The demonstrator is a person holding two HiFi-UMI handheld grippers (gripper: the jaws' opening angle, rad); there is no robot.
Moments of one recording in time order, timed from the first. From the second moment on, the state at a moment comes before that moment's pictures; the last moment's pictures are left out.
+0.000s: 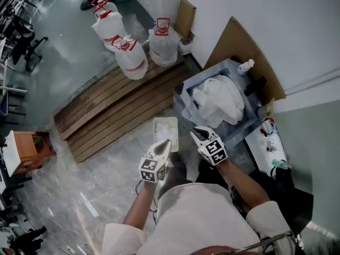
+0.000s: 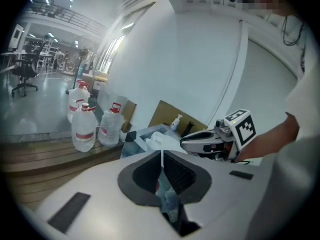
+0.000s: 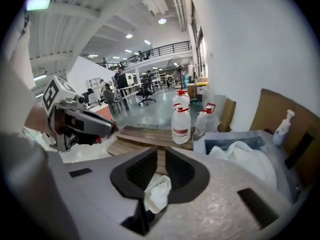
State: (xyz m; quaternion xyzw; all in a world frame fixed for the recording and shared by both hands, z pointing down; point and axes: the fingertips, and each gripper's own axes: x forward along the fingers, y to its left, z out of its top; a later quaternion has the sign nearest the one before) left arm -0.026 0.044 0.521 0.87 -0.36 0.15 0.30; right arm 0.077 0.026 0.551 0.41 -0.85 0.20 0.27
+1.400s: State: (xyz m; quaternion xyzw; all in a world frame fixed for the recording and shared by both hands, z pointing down) left arm 0.154 0.028 0.380 0.92 -0.35 0.09 0.19; right arm 0.395 0.056 0.416 0.57 -0.78 0.13 0.23
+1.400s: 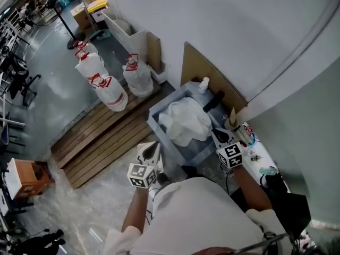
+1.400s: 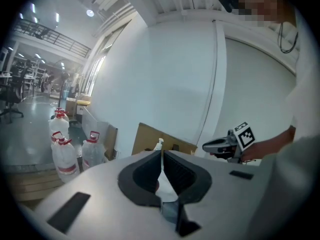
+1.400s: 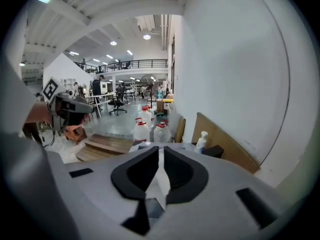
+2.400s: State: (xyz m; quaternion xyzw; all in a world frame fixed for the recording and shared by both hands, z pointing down) left arm 0.197 0.035 0.517 0.87 -0.37 0.16 0.28; right arm 0.470 -0.058 0.809 0.59 -0.57 0.42 0.40
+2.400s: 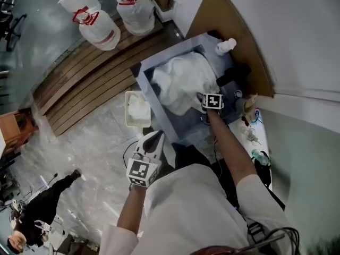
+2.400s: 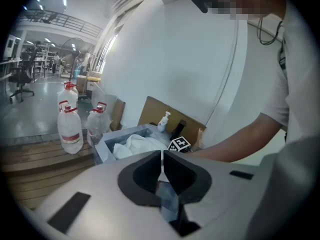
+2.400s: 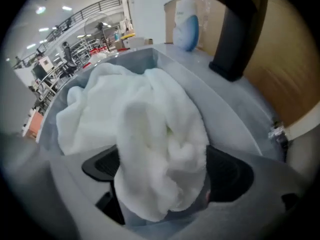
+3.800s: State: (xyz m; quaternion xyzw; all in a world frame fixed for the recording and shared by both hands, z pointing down) left arm 0.096 0.039 0.436 0.89 -0.39 0.13 0.22; right arm 0.354 -0.066 0.373 0.53 -0.81 0.20 0.13
